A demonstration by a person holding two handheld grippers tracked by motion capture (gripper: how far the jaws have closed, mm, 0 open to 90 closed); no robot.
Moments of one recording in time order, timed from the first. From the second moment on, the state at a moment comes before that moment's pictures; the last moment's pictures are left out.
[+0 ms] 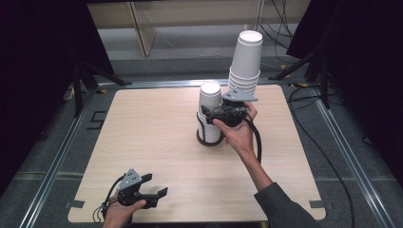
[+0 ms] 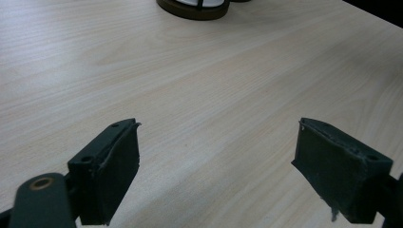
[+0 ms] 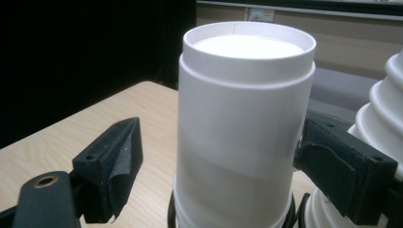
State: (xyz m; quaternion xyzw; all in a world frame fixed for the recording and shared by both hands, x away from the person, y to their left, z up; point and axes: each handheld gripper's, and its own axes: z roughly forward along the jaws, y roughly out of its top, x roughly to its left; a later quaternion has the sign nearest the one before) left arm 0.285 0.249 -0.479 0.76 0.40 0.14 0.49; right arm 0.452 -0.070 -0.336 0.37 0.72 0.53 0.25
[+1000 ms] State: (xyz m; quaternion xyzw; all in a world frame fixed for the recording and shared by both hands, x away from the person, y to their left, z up) left arm 0.284 0.247 -0.479 0.76 0.40 0.13 0.49; right arm 0.472 -0.051 -0.341 0.42 0.70 0.51 0.27
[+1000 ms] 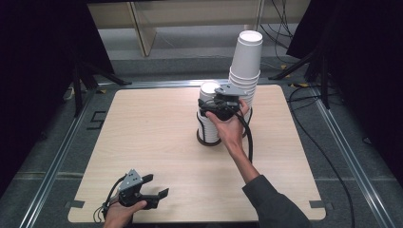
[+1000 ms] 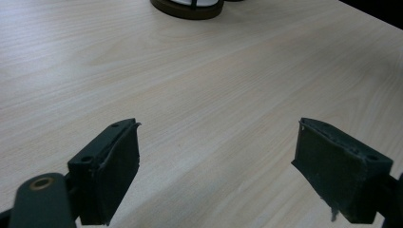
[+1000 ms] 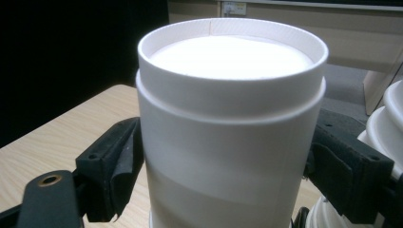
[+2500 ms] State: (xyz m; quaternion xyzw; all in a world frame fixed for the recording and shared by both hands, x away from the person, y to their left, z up) left arm 0.283 0.244 -0.479 0.77 0.38 0.14 0.49; right arm 0.468 -0.058 -0.273 0.42 0.66 0.56 0.27
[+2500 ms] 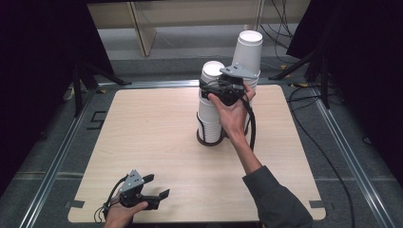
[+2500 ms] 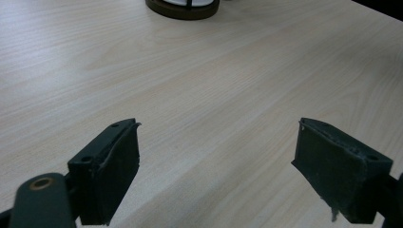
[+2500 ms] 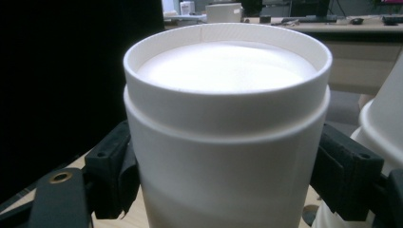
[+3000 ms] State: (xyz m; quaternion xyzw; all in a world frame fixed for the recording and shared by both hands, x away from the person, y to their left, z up) left arm 0.284 0.244 -0.479 0.77 0.39 0.14 0.49; right arm 0.433 -0.069 -0.240 0.37 0.67 0.60 0.24
